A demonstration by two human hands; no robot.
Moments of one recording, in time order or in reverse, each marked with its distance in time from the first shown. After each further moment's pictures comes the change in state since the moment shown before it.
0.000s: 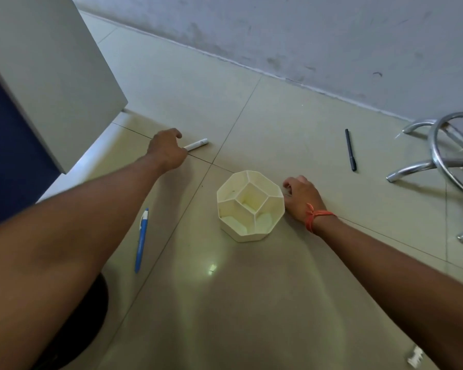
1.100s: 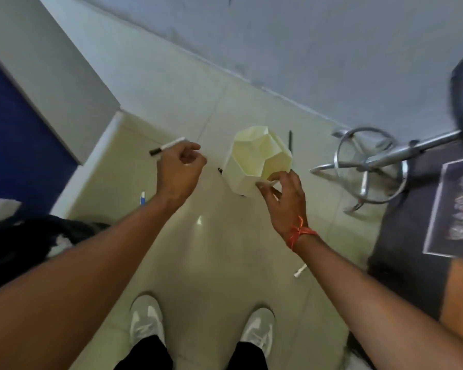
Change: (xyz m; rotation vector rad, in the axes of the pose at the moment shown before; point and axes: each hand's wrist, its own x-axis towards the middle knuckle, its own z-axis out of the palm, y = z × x) left_hand -0.200 0.196 -0.156 -0.690 -0.003 -0.163; right_hand -0.155 -0.099 -0.249 0.490 0.168 0.096
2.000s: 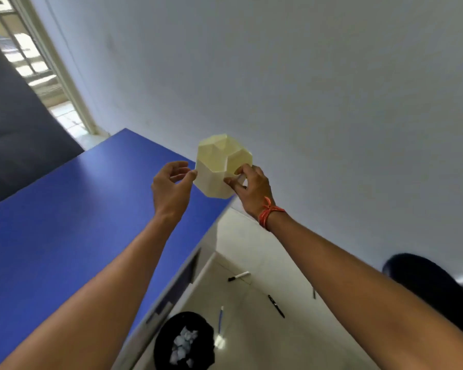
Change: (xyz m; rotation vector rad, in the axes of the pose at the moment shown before) left_hand -0.102 0.461 -0.508 -0.222 0.390 0.314; right_hand -0.032 -0.720 -0.109 -0.034 -0.077 -0.449
